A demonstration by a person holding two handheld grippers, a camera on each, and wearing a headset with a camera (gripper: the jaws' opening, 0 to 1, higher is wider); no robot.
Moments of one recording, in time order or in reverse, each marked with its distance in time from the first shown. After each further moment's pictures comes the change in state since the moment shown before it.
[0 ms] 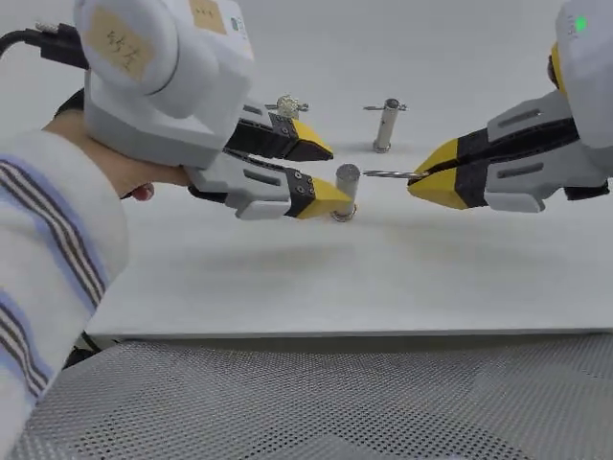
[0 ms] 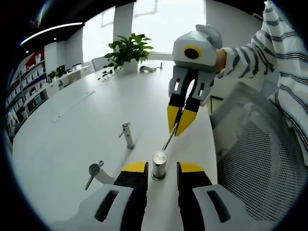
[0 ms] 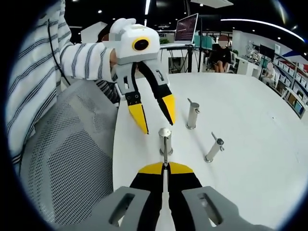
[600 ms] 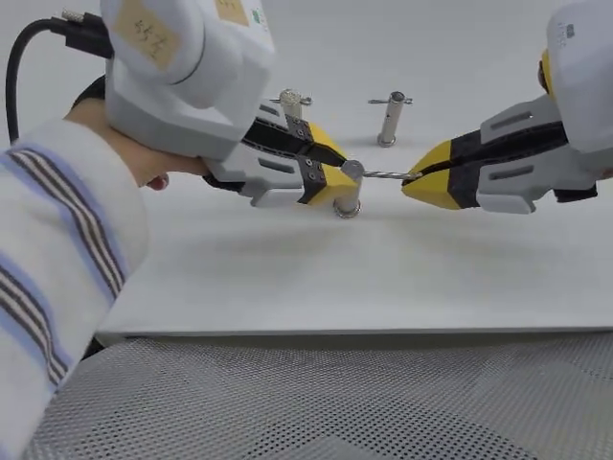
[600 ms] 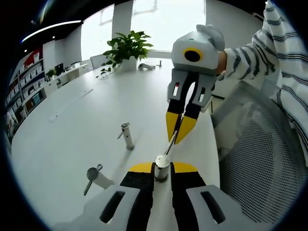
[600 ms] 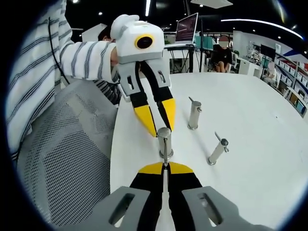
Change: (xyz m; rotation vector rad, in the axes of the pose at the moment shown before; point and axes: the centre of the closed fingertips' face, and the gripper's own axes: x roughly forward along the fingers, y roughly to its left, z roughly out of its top) left arm 0.007 0.003 0.000 0.000 0.017 -0.014; right arm 0.013 -0.003 0.001 -0.004 -0.023 0.021
